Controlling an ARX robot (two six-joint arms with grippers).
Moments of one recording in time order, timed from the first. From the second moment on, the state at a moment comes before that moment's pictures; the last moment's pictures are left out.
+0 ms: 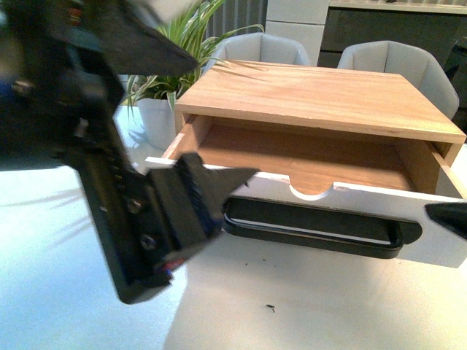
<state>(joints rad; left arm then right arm) -0.47 1.29 0.62 0.42 0.31 0.62 0.11 1.00 0.53 0.08 -0.47 -0.55</state>
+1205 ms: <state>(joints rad) -0.01 0.28 0.05 0.23 0.00 -0.01 -0.01 0.08 0.08 -0.01 -0.01 0.01</state>
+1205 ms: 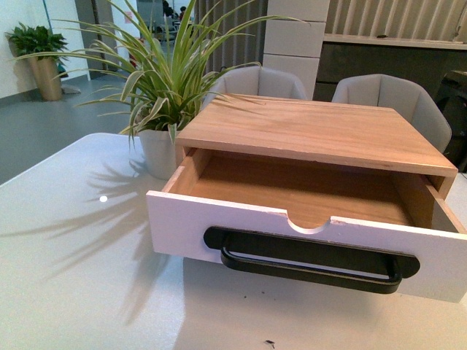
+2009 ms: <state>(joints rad) 0.00 0.01 0.01 0.00 0.00 -0.01 0.00 0.01 0.03 0.00 0.00 0.00</state>
